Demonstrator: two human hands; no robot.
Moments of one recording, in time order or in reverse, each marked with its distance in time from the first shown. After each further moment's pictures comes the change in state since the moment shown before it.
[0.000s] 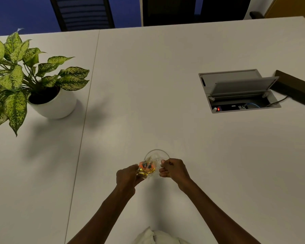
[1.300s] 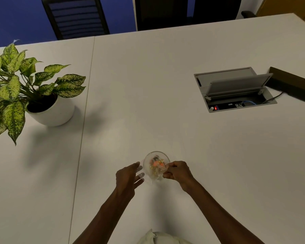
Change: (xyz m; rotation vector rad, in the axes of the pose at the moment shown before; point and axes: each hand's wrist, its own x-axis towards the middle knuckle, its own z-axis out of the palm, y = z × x) left_hand -0.007 0.010 -0.002 0.045 -0.071 -0.001; right_hand -0.001 -0.001 -0.017 0.024 0.011 0.077
